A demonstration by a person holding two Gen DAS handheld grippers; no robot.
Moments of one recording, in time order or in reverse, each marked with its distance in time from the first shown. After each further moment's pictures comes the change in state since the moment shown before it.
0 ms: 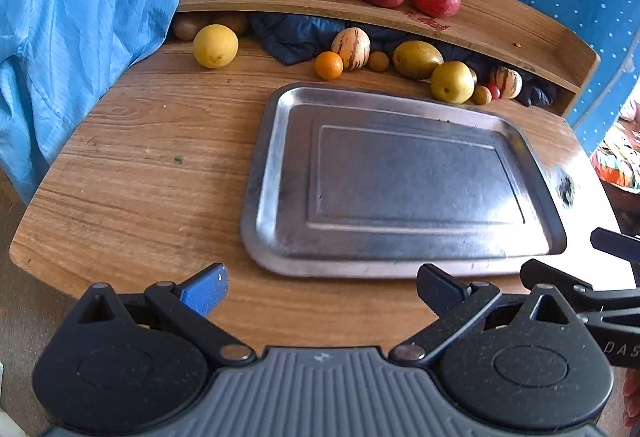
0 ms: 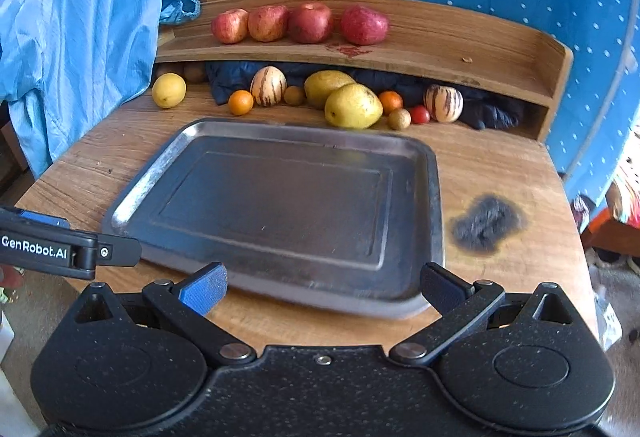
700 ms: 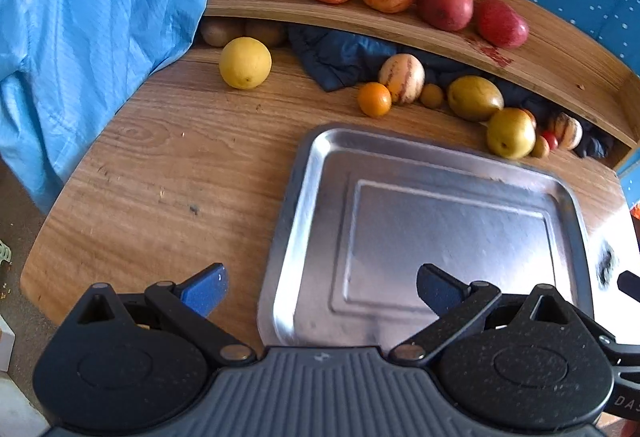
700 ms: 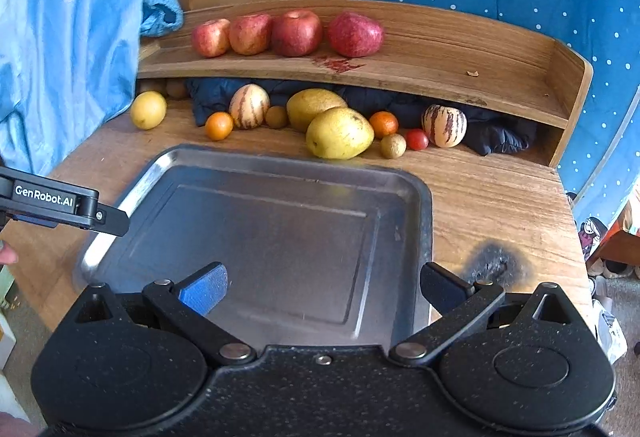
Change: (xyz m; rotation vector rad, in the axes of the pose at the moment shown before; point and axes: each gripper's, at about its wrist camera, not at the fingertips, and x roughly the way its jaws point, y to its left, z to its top) left arm 0.035 0.014 0.068 -0.099 0.048 0.091; right arm 0.035 -0.020 0.044 0.019 0.005 0.011
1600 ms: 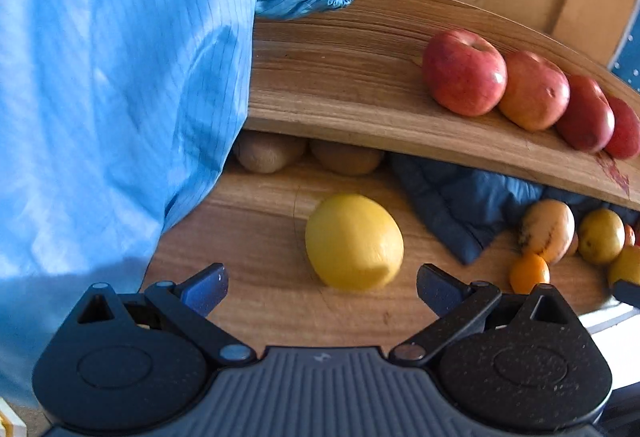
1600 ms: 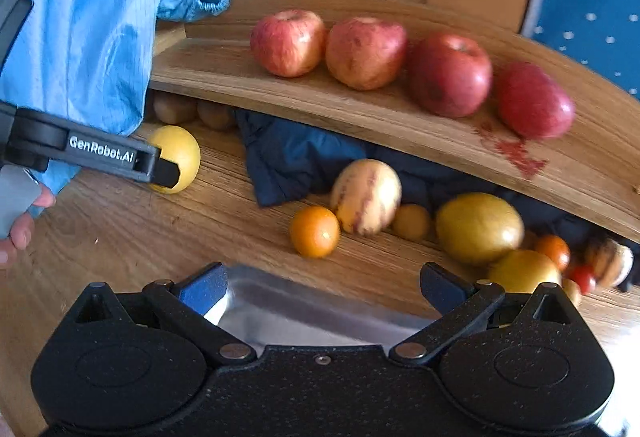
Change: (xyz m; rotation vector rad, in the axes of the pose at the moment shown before) left arm 0.111 0.107 0.159 0.096 -0.068 -0.062; right arm 0.147 0.125 0.119 -0.109 0.070 0.006
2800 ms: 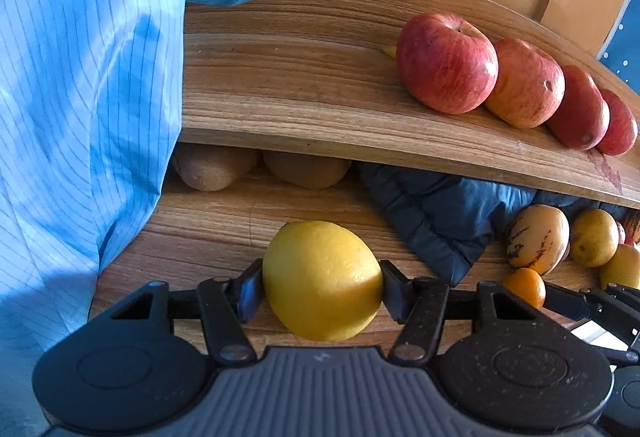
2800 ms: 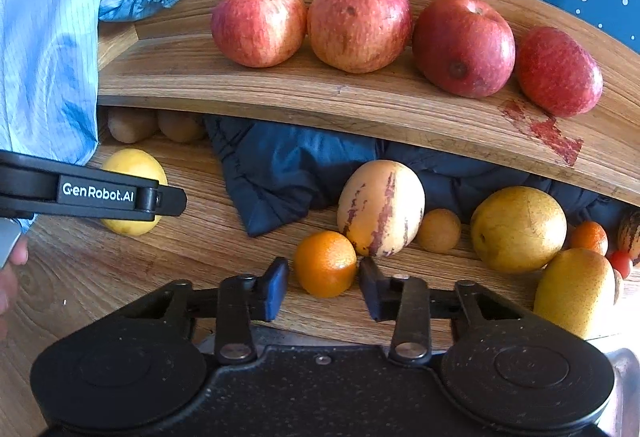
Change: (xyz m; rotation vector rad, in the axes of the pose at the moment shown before) left arm 0.042 -0.016 0.010 0.061 0.014 -0.107; right arm 0.044 0.010 0.019 0.124 0.032 -0.064
